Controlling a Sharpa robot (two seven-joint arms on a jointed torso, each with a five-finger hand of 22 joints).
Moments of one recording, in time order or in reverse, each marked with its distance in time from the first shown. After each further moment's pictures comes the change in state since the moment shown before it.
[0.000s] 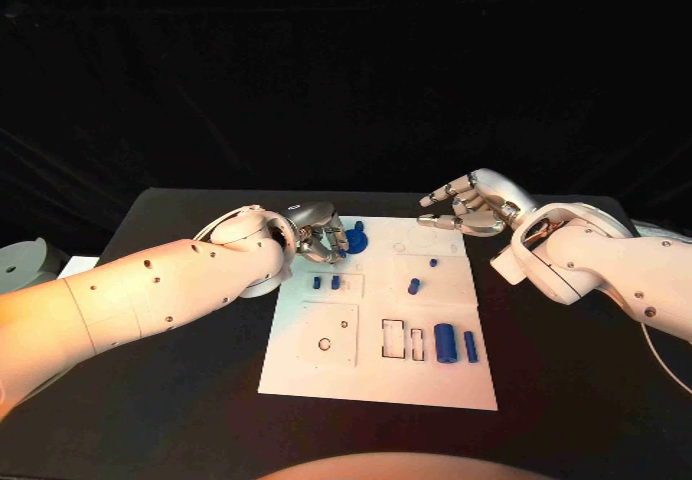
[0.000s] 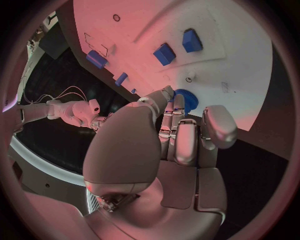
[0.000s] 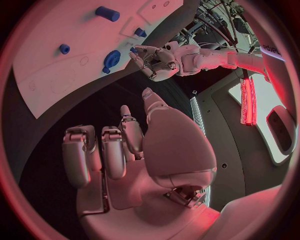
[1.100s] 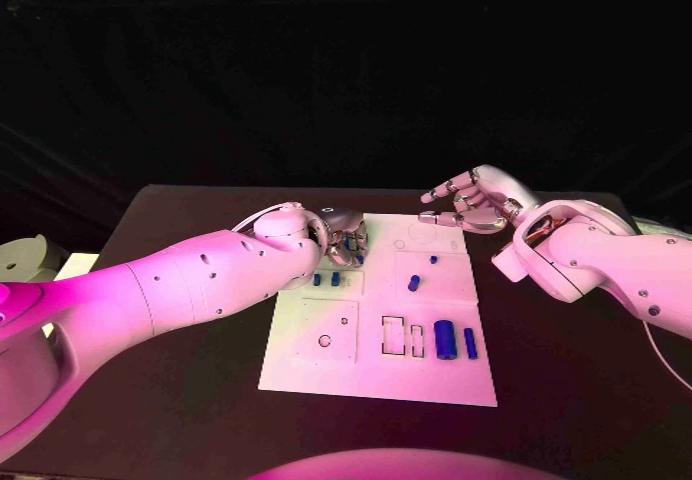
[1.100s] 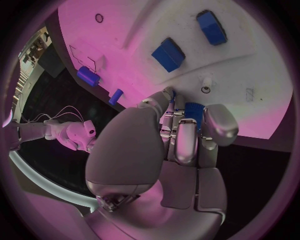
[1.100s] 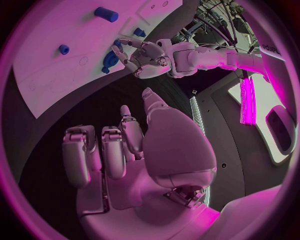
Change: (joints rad) left arm 0.013 0.170 -0.042 -0.153 -0.126 0.103 -0.011; left_hand 0.024 0.000 -0.082 0.059 0.001 -0.051 -0.010 0.019 0.006 -0.064 -0.002 0.062 -0.003 -0.004 0.003 -0.012 0.019 0.000 -0.004 0.004 -0.014 -0.017; right arm 0.001 -0.005 0.000 0.012 0.000 -0.004 0.000; right_hand -0.004 -0.004 0.000 0.000 0.000 0.000 0.000 0.000 0.000 0.000 0.000 0.000 0.000 0.000 0.000 0.000 0.000 0.000 0.000 0.000 0.000 0.000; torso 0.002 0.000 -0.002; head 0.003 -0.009
